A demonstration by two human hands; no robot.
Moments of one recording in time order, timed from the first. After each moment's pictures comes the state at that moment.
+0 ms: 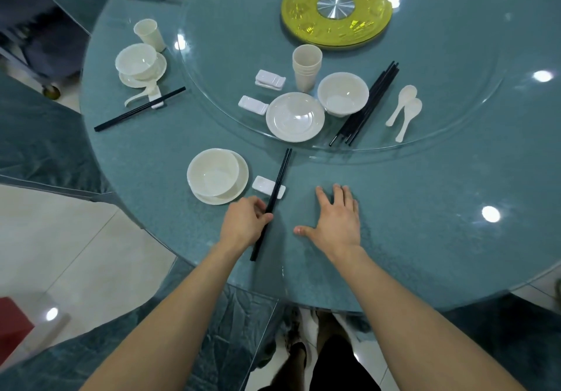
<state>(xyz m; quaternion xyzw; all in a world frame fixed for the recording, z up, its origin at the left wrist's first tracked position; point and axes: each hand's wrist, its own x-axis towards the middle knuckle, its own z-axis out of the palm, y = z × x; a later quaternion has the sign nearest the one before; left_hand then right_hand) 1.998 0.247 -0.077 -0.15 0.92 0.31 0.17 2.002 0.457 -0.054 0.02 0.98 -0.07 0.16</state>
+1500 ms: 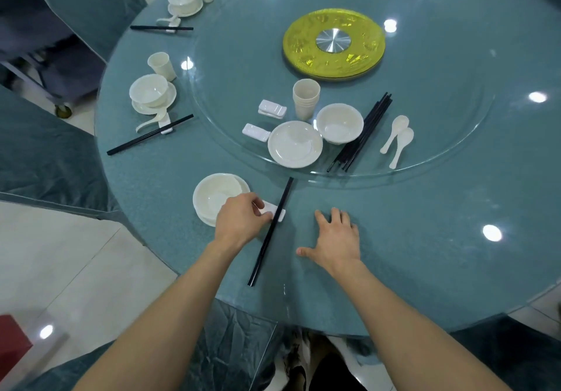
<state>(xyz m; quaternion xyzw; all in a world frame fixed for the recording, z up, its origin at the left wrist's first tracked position) 1.963 0.244 -0.017 -0.13 0.95 0.27 0.12 1.992 0.461 -0.034 0.00 0.98 -0.05 0.19</state>
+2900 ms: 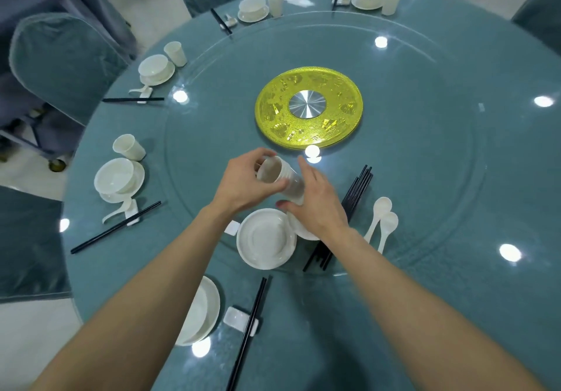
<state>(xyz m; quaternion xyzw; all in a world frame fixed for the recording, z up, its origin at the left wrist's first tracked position) 1.678 0.310 0.075 0.02 0.93 0.38 0.02 1.705 0.496 0.024 -0.06 0.92 -0.38 0.05</state>
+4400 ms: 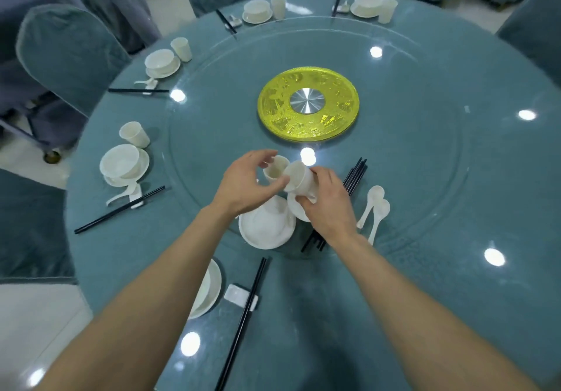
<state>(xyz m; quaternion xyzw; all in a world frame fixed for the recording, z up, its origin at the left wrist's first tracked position) 1.727 0.304 0.074 0.07 0.93 0.36 -0.01 1.759 0.514 0.037 -0.04 0.92 -0.39 -0.05</state>
